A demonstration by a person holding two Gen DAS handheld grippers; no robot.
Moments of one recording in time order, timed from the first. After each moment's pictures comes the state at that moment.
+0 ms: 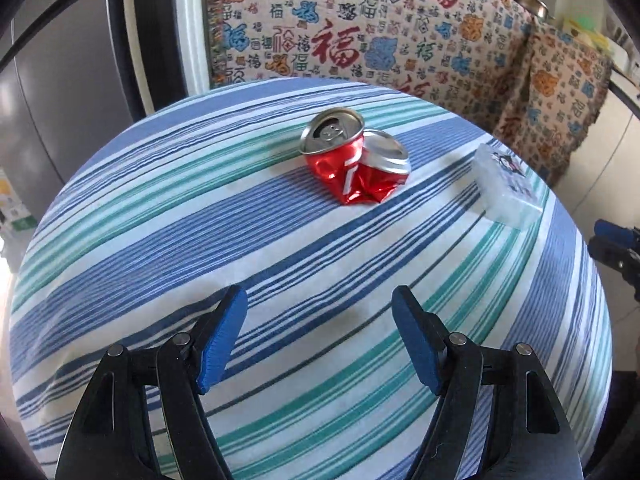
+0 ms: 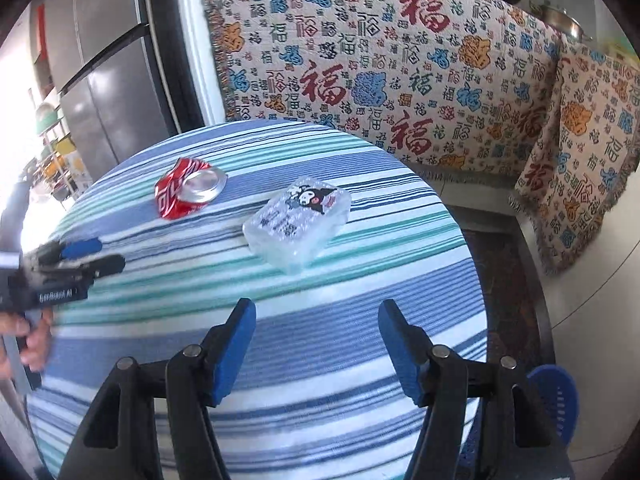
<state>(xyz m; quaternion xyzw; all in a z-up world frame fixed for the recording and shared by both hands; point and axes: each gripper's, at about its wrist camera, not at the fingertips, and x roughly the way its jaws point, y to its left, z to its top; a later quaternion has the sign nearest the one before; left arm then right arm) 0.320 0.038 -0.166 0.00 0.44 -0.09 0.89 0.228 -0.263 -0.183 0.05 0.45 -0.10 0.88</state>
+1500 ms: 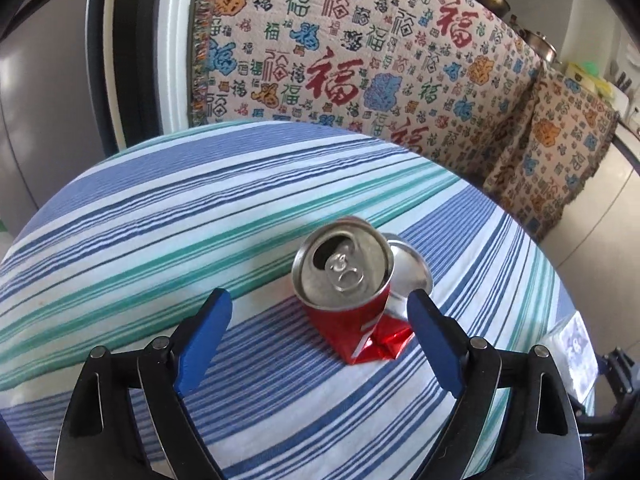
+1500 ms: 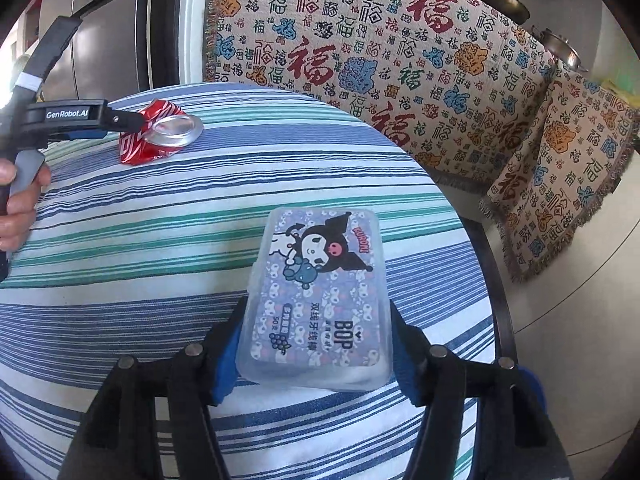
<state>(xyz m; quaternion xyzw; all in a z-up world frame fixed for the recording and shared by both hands) 0.415 0.036 -0.160 -0.05 0.41 -0.13 0.90 0.227 -0.238 -0.227 -0.05 0.47 -0.16 0.87</state>
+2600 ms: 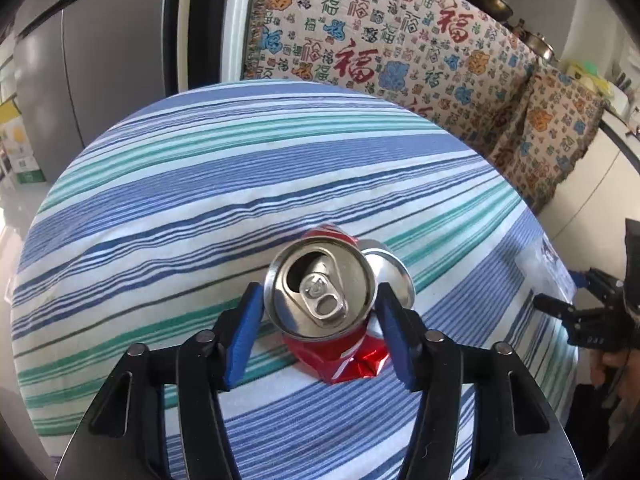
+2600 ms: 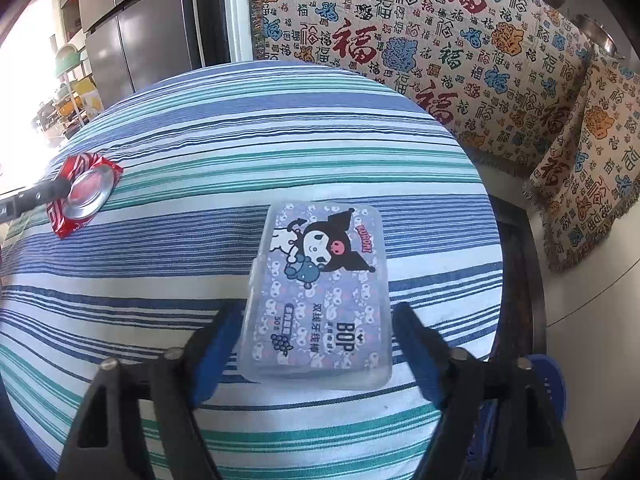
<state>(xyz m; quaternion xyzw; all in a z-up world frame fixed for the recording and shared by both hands) 0.236 0.080 -0.157 -0.07 0.43 -0.08 0.90 0.179 -0.254 -0.219 -0.01 0.50 -0.05 0.86</state>
